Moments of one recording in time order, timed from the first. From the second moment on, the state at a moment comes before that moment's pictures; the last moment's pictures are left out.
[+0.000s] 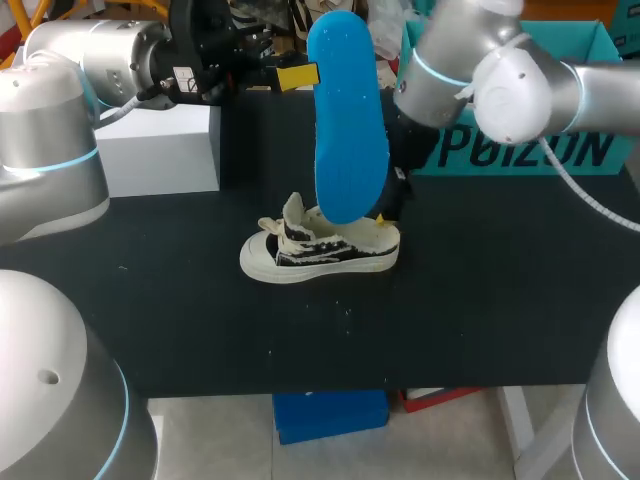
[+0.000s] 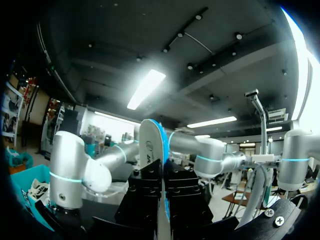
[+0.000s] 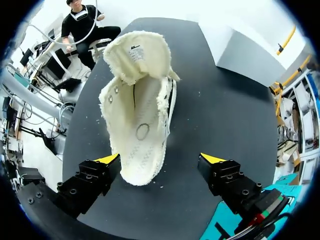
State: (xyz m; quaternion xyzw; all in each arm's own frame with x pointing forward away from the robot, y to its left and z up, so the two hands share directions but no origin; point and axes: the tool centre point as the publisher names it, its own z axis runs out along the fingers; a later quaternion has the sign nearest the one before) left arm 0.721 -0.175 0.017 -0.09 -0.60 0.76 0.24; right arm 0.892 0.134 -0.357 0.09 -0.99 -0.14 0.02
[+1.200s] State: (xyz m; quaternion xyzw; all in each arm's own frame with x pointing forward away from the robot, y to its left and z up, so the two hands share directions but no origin) left arm 0.721 -0.175 0.017 -0.09 -0.60 0.76 0.24; right arm 0.908 0.200 -0.395 0.15 -0.99 -0.02 0.00
